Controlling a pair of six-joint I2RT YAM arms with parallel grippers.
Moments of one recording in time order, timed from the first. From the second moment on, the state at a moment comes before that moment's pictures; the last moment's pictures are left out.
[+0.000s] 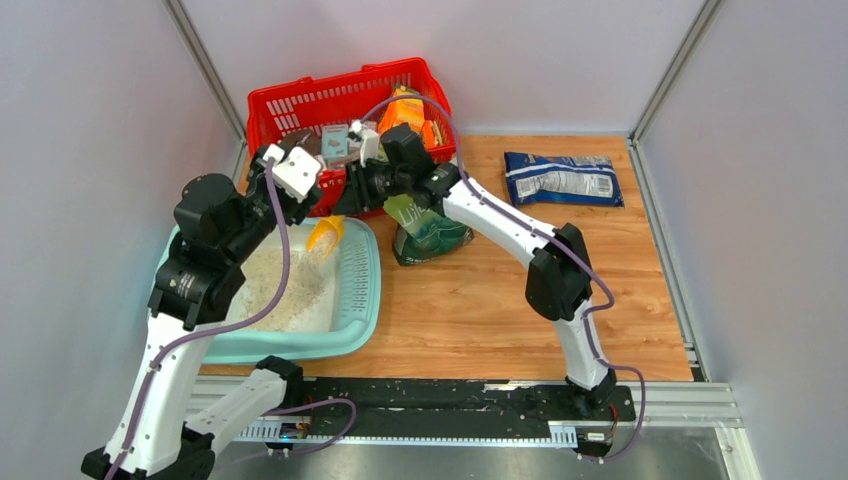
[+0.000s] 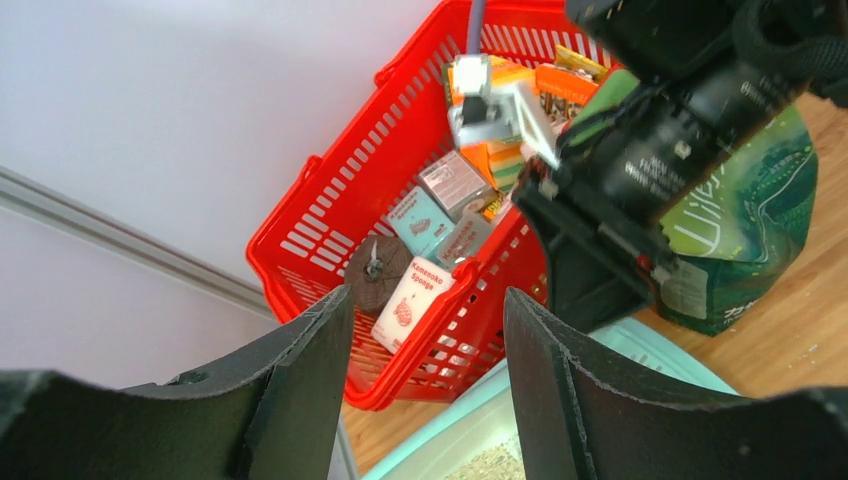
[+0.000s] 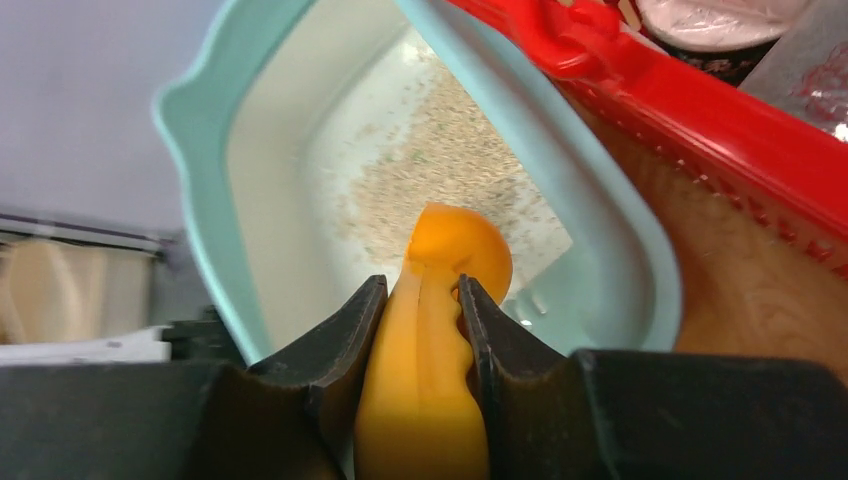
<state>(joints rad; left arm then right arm) -0.34 0.88 1.37 -0.60 0.07 0.55 0.79 2.12 2.02 -0.29 -0.60 0.50</state>
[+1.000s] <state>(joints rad) -0.34 1.09 1.46 -0.46 0.37 0.47 0.31 1.79 1.97 -0.04 -0.83 0.45</state>
